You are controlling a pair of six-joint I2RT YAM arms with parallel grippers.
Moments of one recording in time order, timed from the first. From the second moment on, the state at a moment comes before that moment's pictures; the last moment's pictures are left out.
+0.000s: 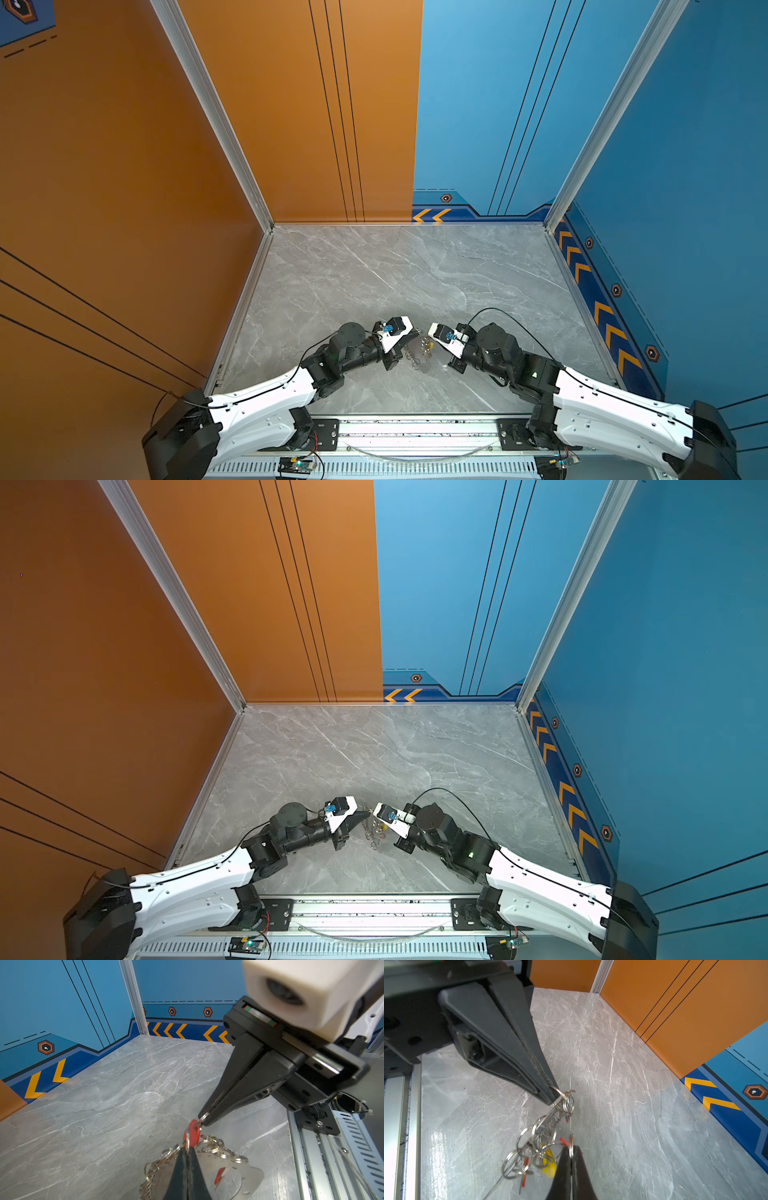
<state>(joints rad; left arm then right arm) -0.86 1.01 0.37 0.45 0.25 0.11 0.99 0.86 0.49 -0.03 0.06 -0.31</state>
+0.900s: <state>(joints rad) -0.82 1.12 0.39 0.58 0.32 -0.09 1.05 0.89 0.45 0.12 0.21 -0.34</state>
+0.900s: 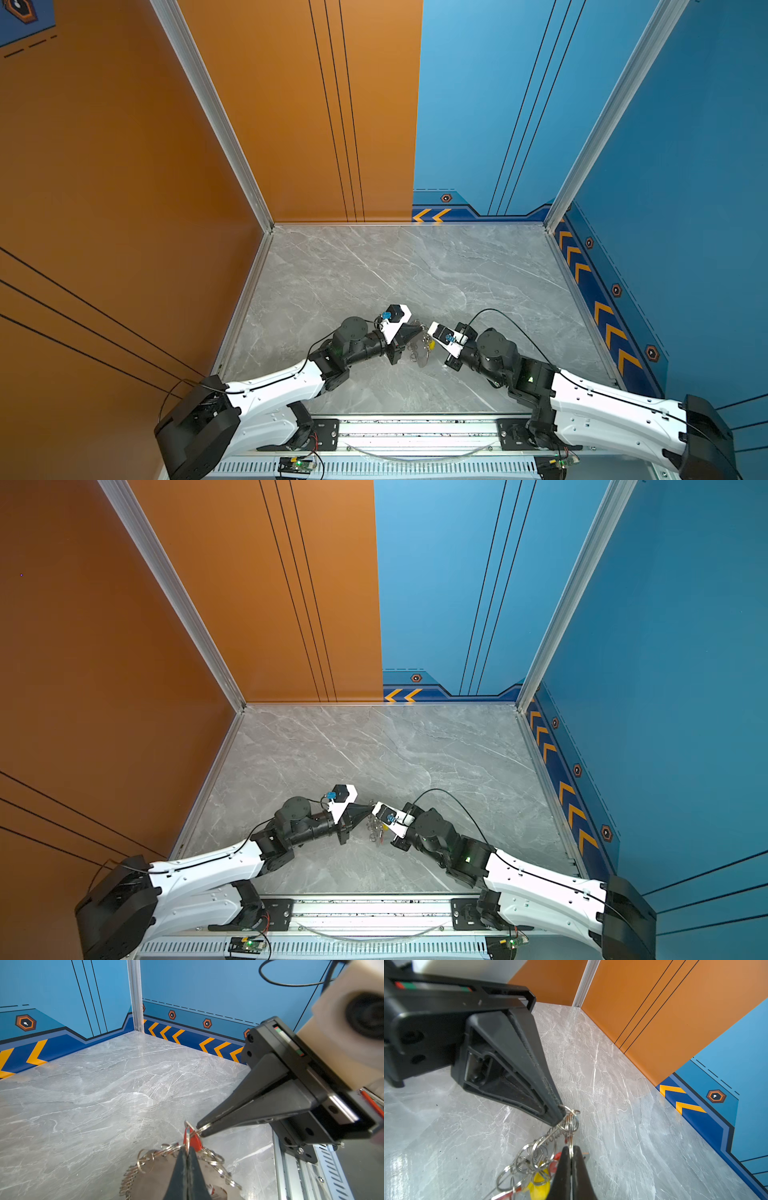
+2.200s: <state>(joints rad) -0.74 1.13 0.28 0.83 0.73 0.05 1.15 0.64 0.40 0.01 0.31 -0.34</state>
